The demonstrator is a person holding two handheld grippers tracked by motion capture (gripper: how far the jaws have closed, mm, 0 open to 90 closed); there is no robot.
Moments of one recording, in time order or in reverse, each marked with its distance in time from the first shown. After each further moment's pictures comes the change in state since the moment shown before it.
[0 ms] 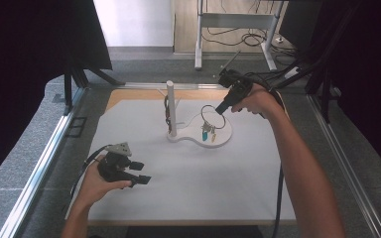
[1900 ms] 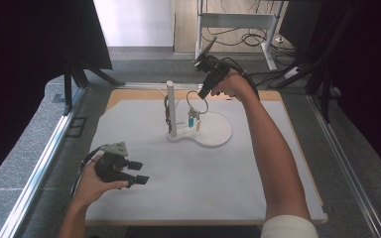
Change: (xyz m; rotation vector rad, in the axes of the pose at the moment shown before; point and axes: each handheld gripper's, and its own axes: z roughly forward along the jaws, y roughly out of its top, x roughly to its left) left arm -0.001 -0.002 -0.009 -0.030 -0.020 0.011; right arm -0.019 0.072 0.030 0.002 -0.039 0.023
